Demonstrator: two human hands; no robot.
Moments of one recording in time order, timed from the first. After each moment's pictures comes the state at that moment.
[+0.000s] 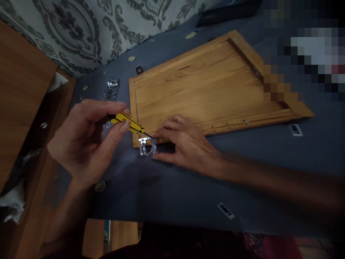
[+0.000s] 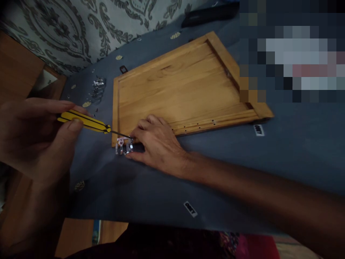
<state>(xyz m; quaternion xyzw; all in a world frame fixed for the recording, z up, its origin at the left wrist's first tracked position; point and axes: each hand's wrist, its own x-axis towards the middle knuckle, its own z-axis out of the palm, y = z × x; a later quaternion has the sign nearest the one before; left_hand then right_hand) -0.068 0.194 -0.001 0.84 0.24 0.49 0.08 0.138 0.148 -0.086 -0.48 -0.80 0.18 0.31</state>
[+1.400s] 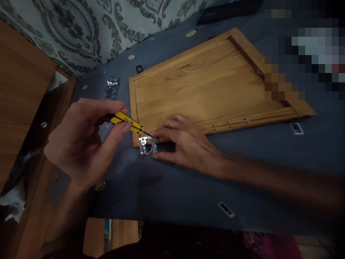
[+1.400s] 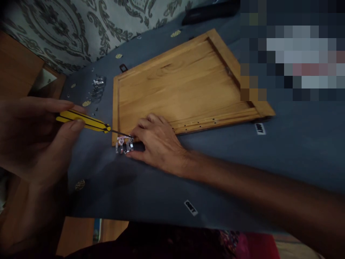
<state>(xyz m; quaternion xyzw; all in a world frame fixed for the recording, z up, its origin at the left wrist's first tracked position) -0.071 0.192 0.002 0.84 0.27 0.47 0.04 0.138 0.148 -0.084 -0.48 -0.80 0.20 0.31</state>
